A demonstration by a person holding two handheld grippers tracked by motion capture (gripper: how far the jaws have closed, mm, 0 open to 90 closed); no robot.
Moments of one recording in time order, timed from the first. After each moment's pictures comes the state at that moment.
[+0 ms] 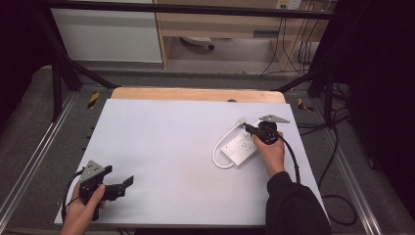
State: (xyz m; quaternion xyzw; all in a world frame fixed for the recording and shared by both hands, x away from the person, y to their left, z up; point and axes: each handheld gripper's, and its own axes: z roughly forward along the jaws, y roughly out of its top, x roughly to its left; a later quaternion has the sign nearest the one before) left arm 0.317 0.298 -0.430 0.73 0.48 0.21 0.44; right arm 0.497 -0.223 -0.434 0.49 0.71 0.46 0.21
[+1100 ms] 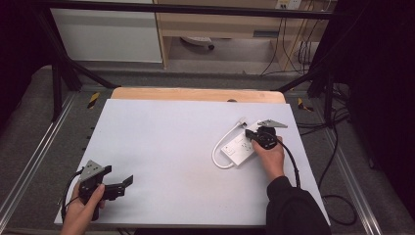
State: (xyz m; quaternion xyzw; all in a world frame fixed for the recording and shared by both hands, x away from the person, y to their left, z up) left arm 0.318 0.300 -0.431 0.73 0.48 0.21 0.44; right arm 0.488 -0.223 -0.447 0.49 0.72 0.44 0.21
